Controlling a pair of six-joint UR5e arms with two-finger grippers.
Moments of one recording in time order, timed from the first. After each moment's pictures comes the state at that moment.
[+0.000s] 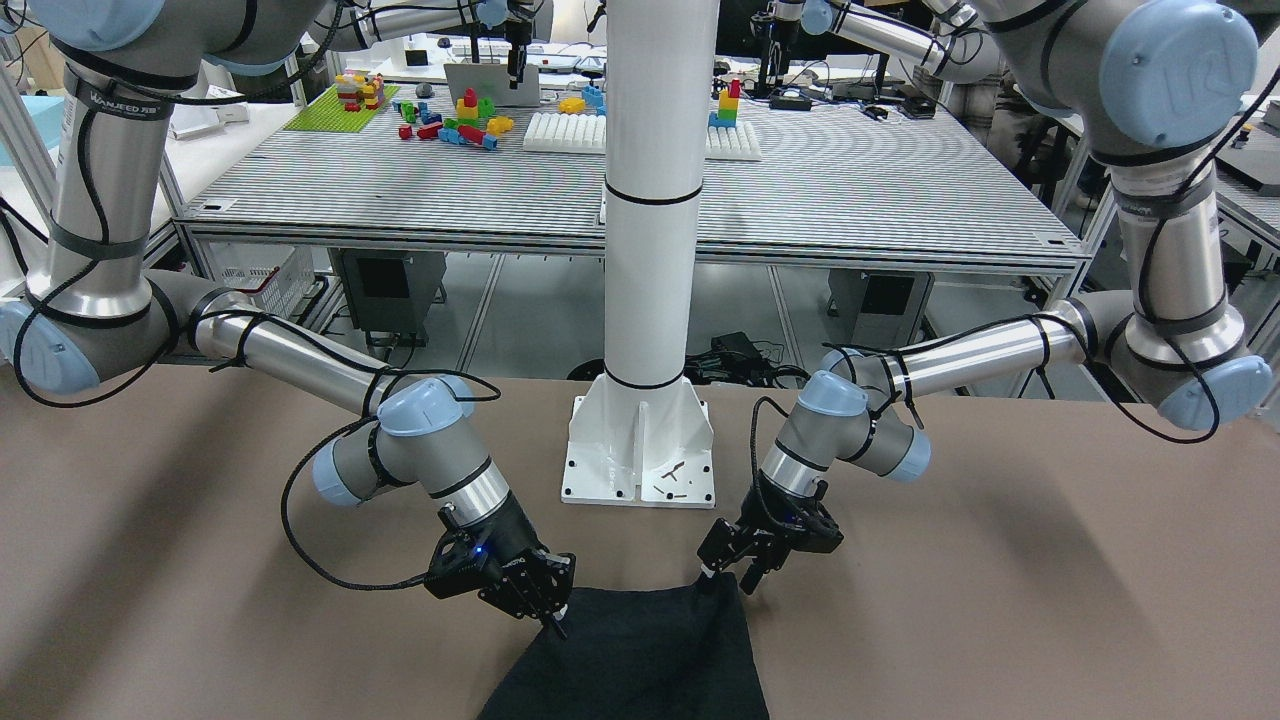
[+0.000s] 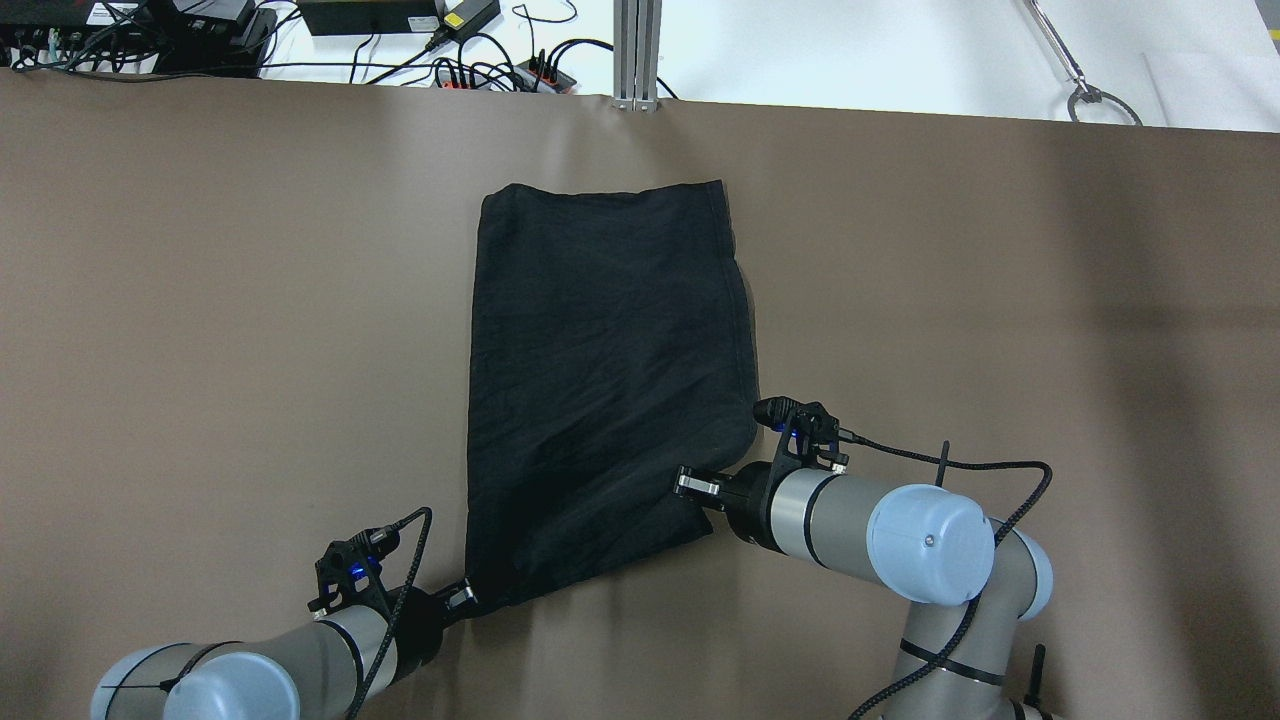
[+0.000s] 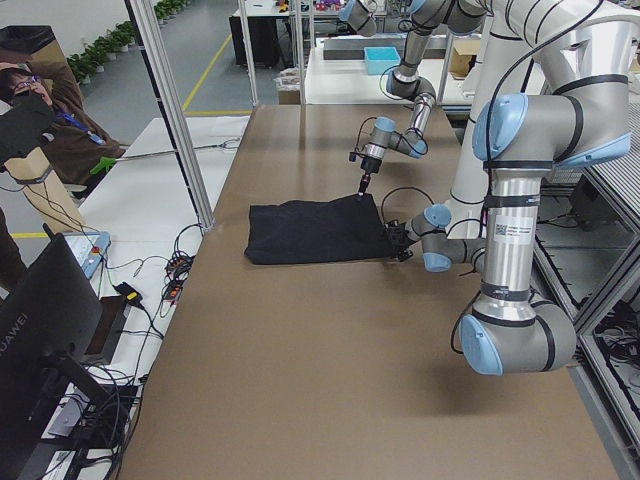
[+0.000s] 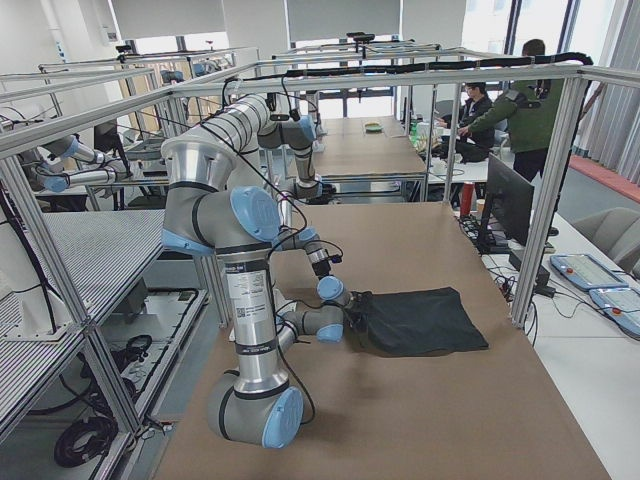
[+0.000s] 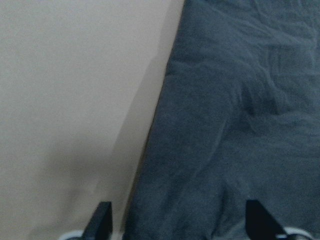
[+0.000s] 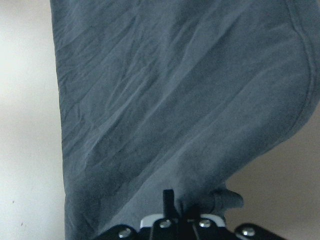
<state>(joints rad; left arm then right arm) -0.15 -1.80 -1.83 -2.33 -1.27 -1.93 0.41 -1.22 1.80 -0.78 1.61 1.56</state>
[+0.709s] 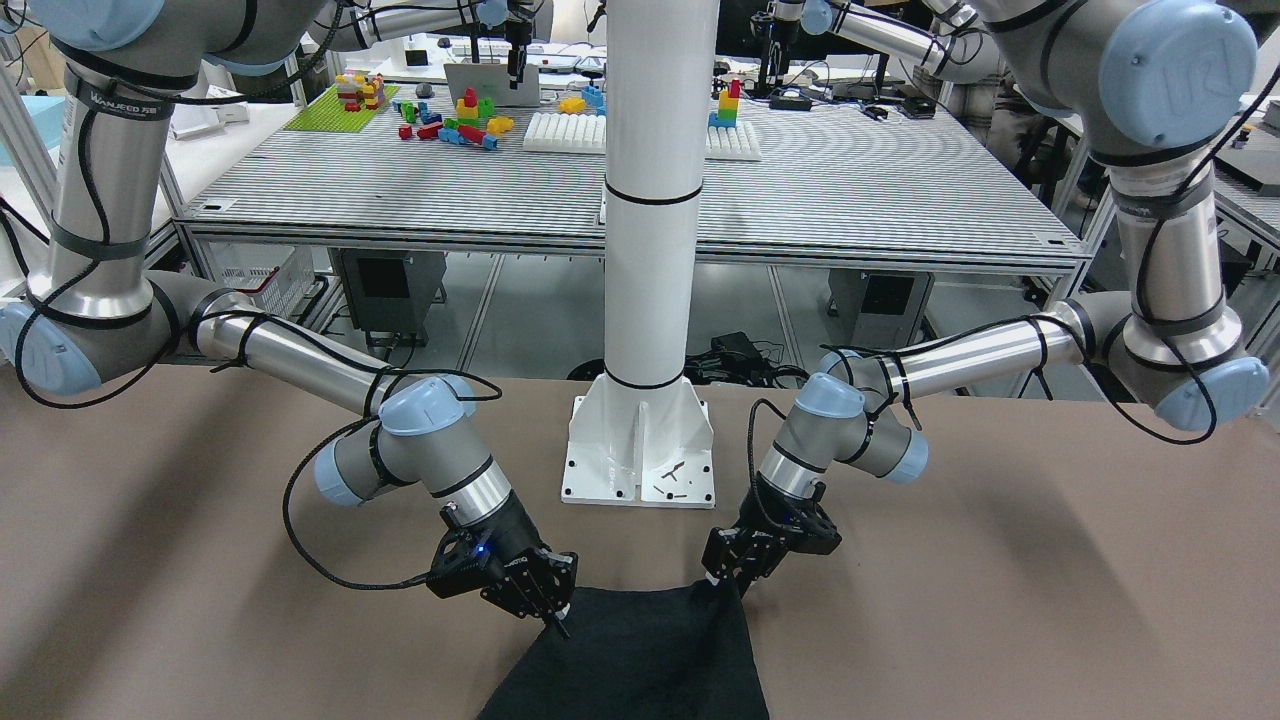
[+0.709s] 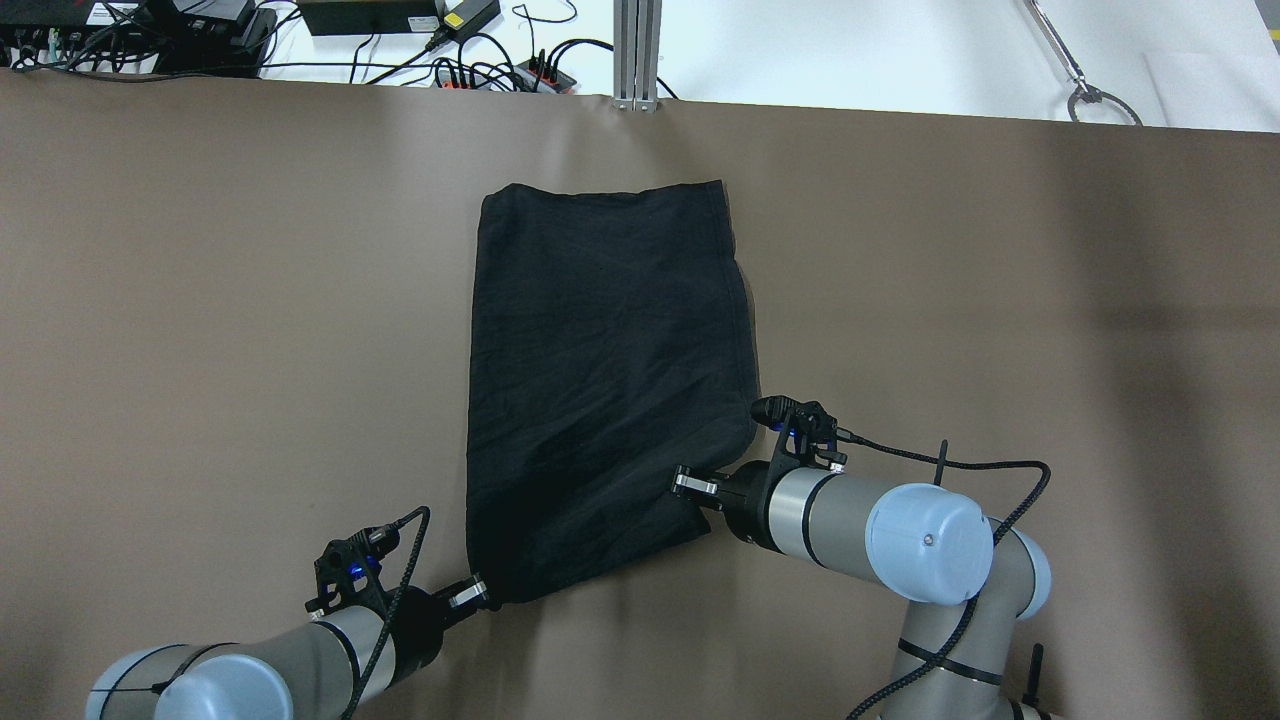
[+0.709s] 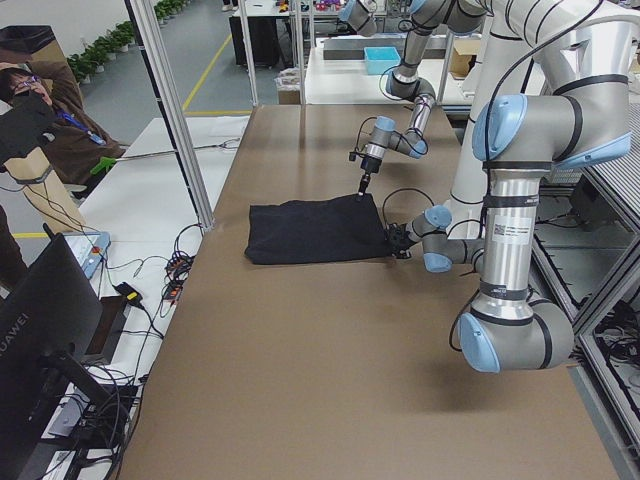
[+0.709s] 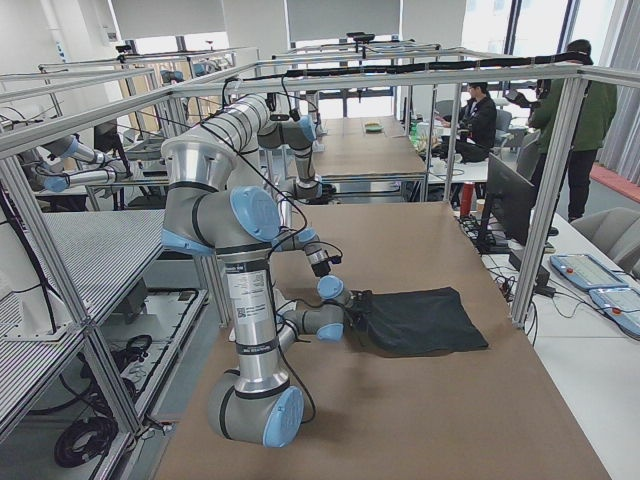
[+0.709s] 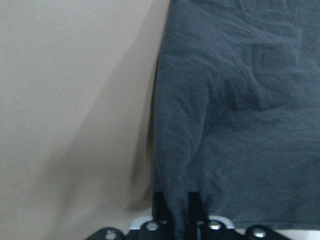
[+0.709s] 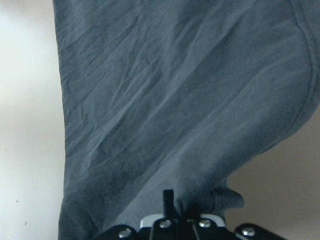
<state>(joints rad) -0.15 -1.79 -1.86 -2.34 -1.27 -1.92 0.41 -1.22 1.80 -0.78 1.61 1.57</state>
